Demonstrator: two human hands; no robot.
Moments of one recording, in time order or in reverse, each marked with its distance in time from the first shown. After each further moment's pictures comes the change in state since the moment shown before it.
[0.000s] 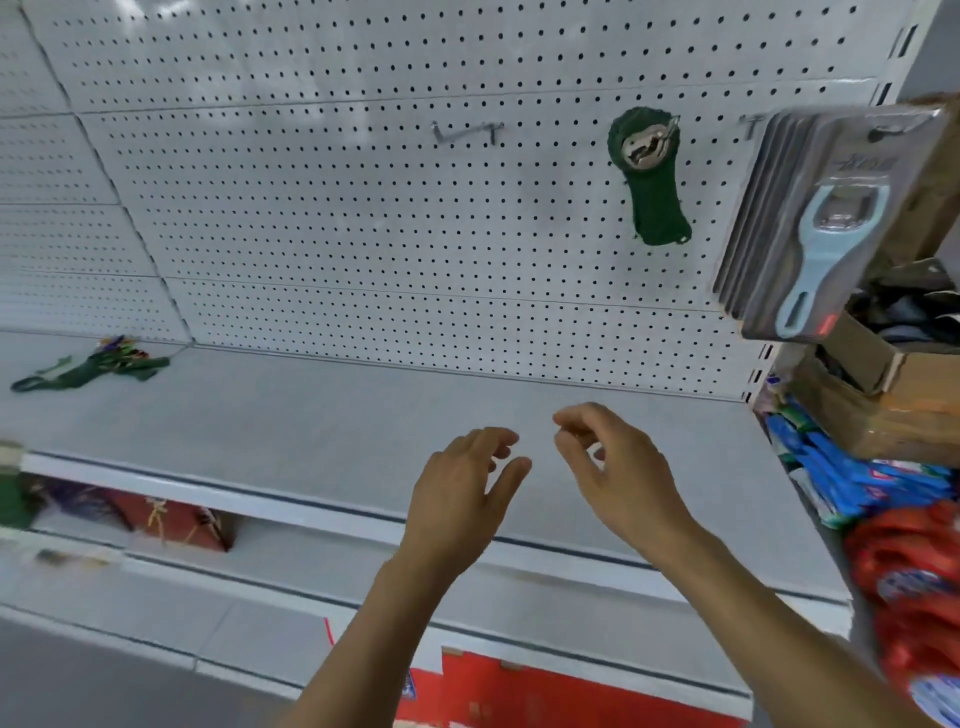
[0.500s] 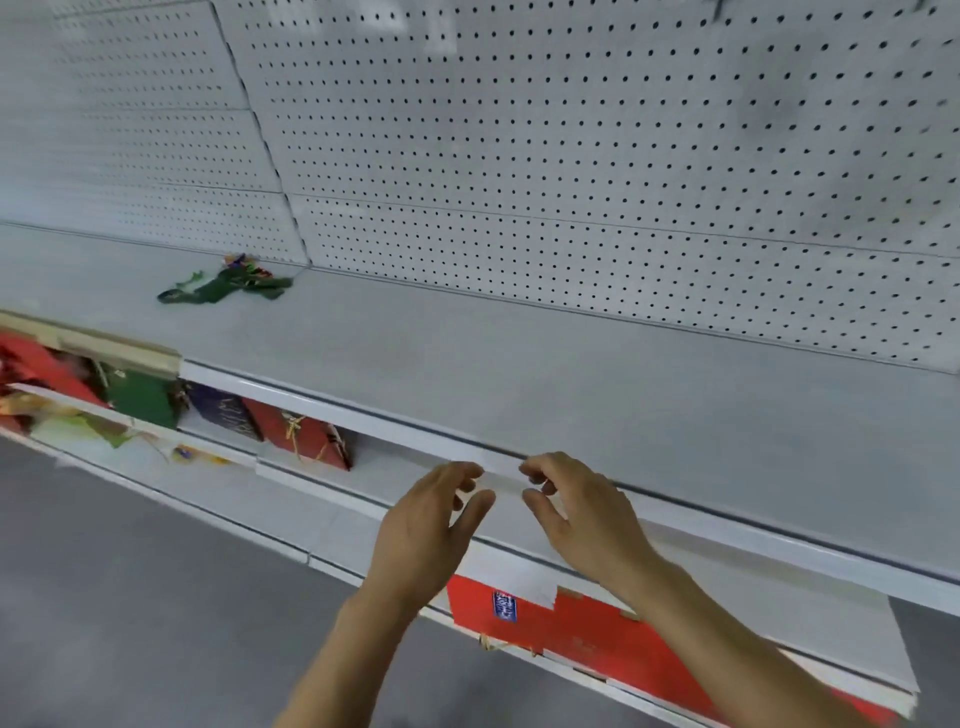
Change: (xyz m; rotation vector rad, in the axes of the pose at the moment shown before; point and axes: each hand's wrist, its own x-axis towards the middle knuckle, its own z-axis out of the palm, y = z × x) left_hand -0.100 -0.185 -0.086 0.092 -0.138 -0.298; right_hand -0.030 -0.080 0.208 -0.092 -0.375 -0.128
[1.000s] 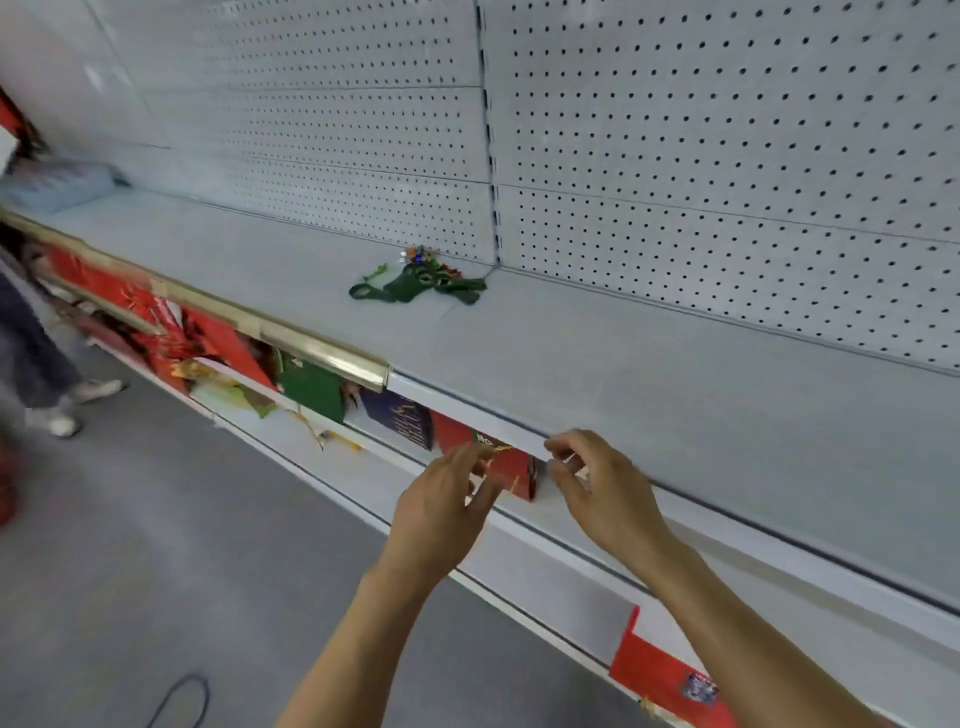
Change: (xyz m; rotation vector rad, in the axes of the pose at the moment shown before) left_hand 0.061 -0.268 -0.163 0.085 0.092 -0.152; right_hand 0.204 -0.197 0.175 0.212 -0.052 0.006
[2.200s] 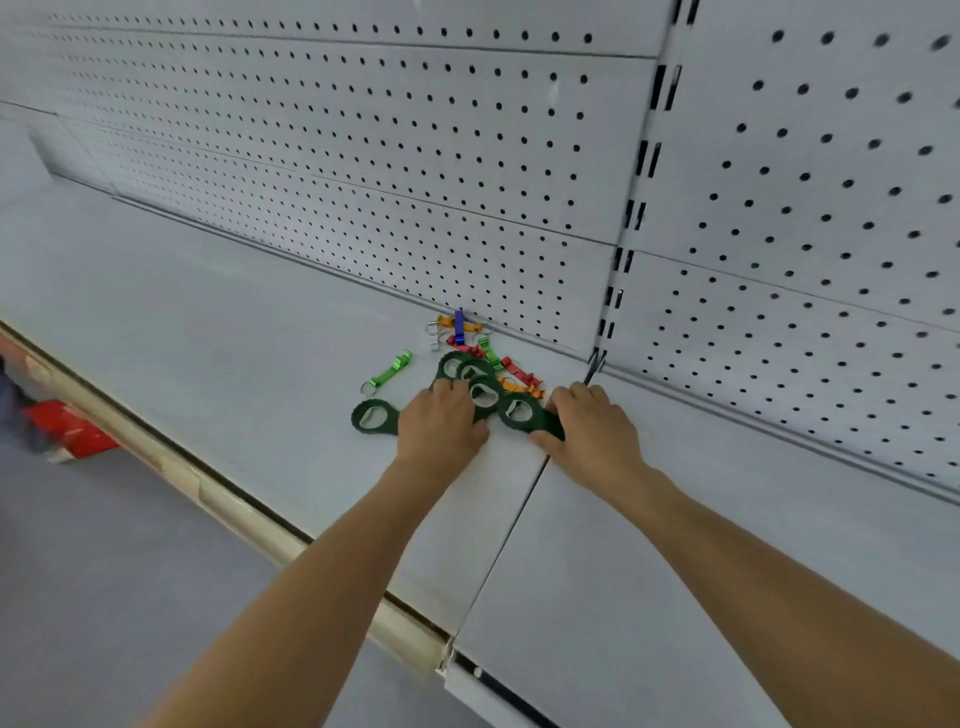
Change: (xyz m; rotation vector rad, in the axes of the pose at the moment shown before) left_hand 0.438 -0.205 -0.008 0.471 -0.117 -0.089; right_hand 0.447 0.004 0.131 -0.546 -0.126 0.002
